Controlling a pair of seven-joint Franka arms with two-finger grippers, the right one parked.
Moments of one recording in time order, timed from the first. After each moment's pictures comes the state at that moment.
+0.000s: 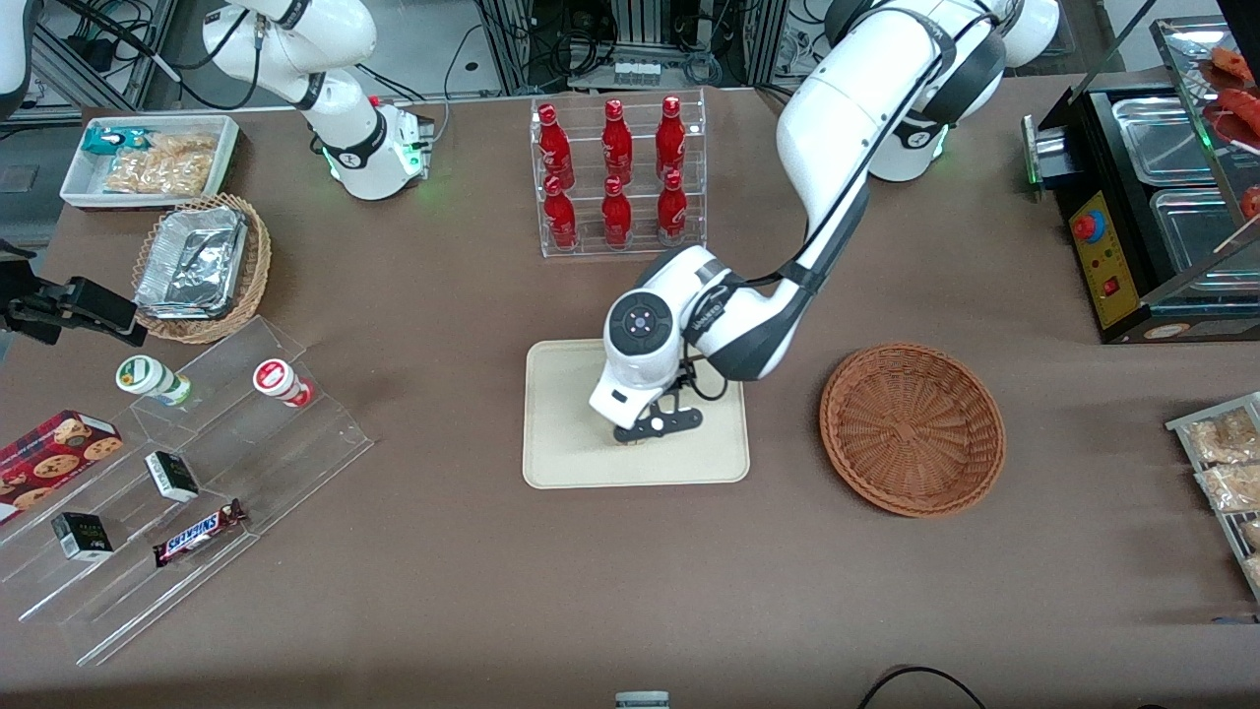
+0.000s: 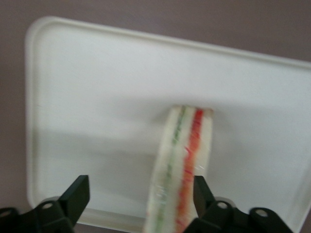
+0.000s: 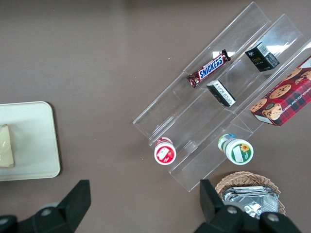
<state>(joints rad) -0.59 0.83 -0.18 -1.21 0.10 1.93 -0.98</state>
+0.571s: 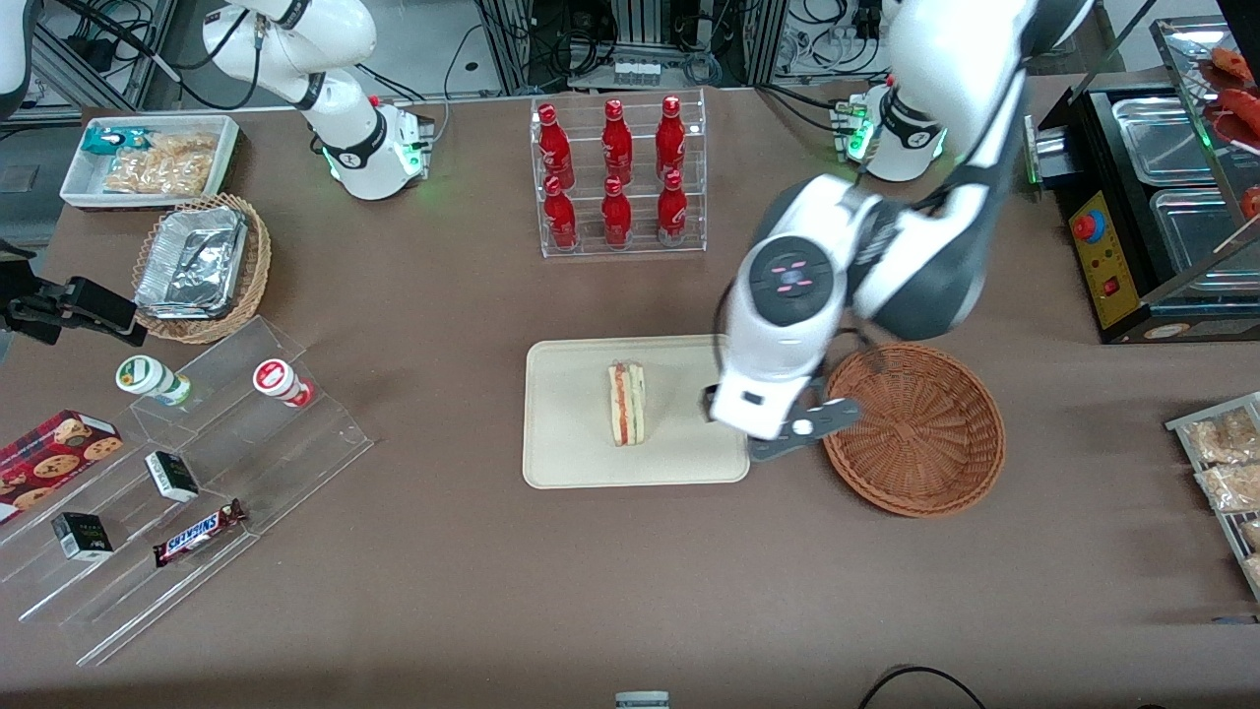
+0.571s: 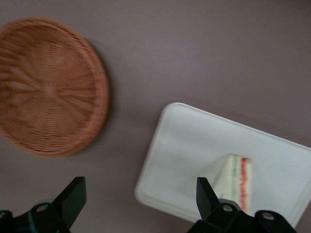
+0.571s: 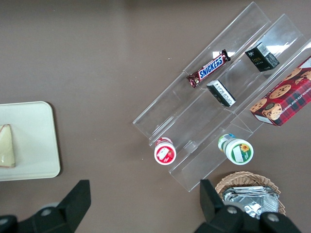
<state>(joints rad) -0.44 0.54 -0.11 -1.18 0.10 1.61 -0.87</state>
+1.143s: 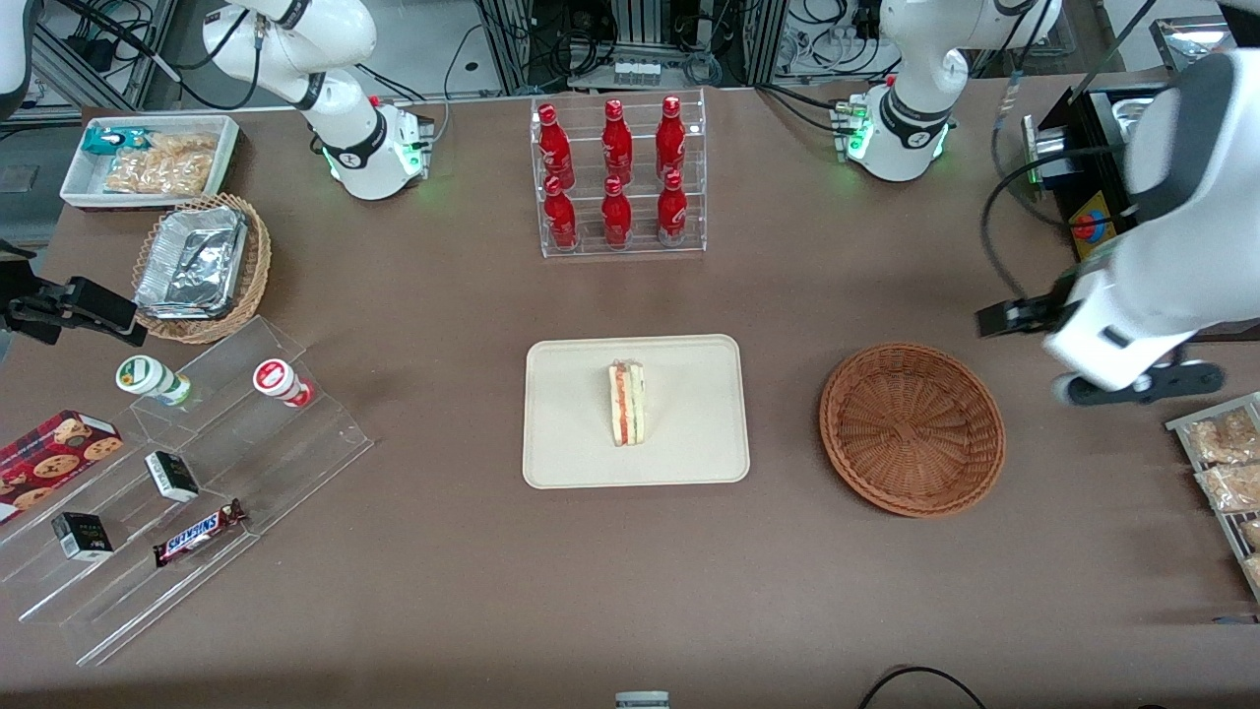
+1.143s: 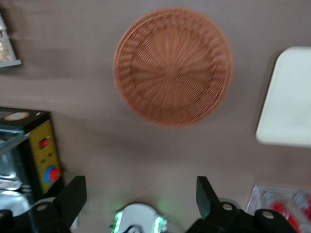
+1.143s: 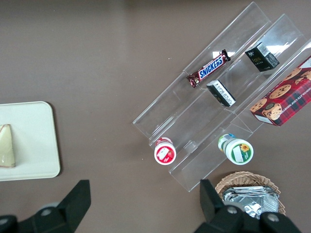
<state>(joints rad) -0.05 0.27 -0.10 -1.27 0.08 1.25 -0.19</state>
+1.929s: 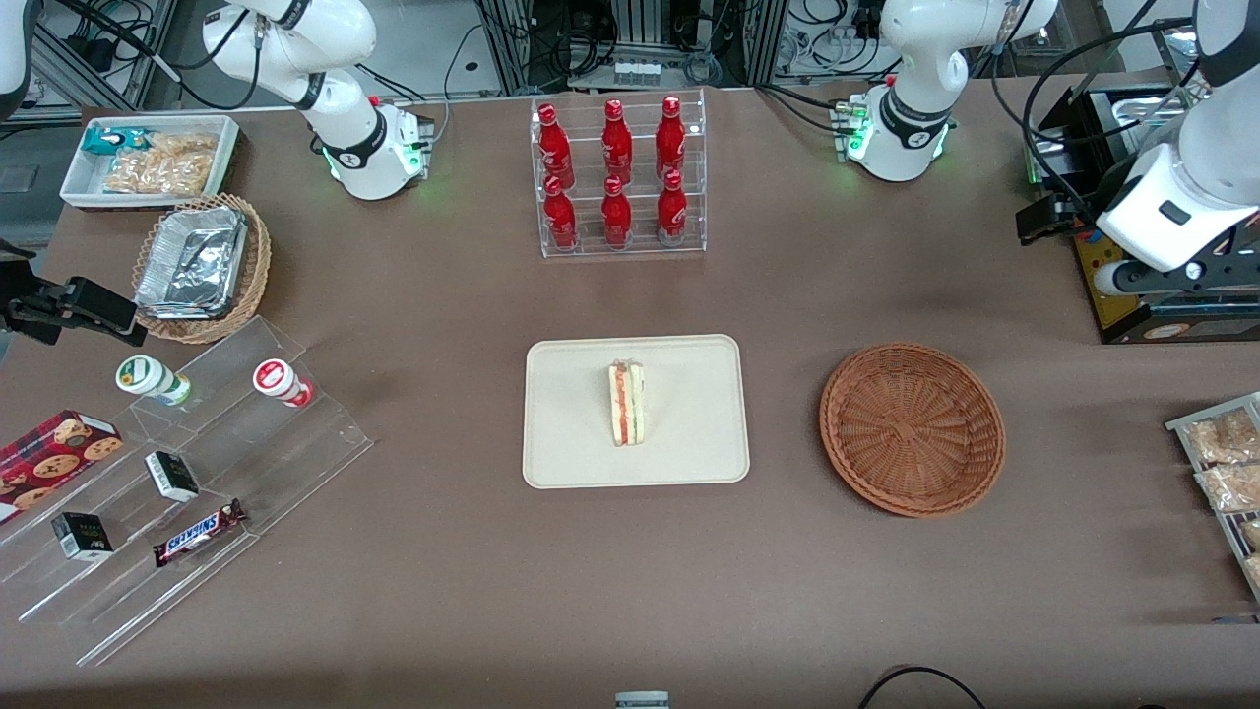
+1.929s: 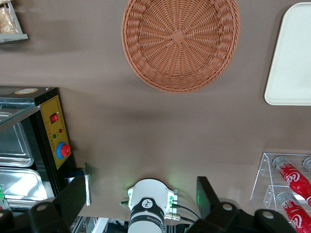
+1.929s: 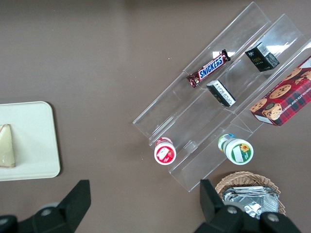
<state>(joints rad) 0.14 0.03 -0.28 -1.50 0.06 1.25 -0.15</state>
